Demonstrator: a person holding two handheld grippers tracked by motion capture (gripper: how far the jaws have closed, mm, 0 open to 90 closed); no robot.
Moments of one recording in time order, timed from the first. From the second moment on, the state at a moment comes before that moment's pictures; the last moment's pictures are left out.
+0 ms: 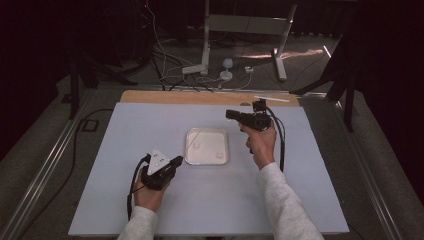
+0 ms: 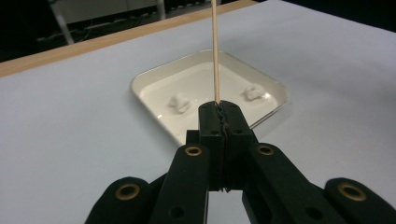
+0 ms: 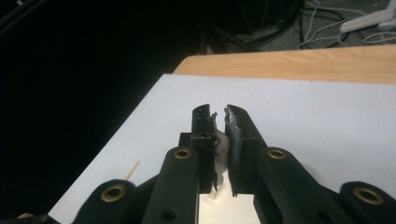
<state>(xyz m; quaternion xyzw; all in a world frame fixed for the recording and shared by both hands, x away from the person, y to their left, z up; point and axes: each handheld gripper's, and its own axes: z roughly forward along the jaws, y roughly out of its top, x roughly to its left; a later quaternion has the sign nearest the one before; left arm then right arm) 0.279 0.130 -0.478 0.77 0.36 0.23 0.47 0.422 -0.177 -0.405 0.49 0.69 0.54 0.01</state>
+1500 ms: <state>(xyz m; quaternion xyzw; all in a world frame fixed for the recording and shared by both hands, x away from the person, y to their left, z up) 0.289 0.127 -0.483 0.77 0.40 0.22 0.45 0.413 -0.137 -0.438 0.47 0.71 0.52 -0.04</state>
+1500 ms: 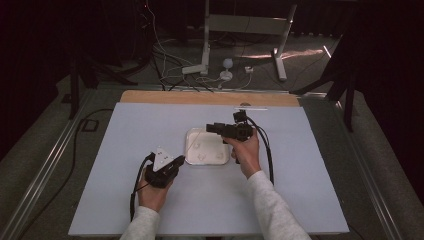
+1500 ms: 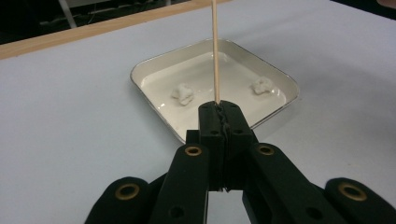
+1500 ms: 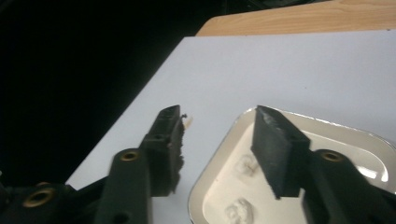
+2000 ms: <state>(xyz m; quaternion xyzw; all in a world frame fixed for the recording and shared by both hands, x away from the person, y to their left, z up) 0.301 0.127 -0.480 0.75 0.43 0.21 0.46 0.391 -0.134 -0.448 0.42 0.75 0.52 -0.02</state>
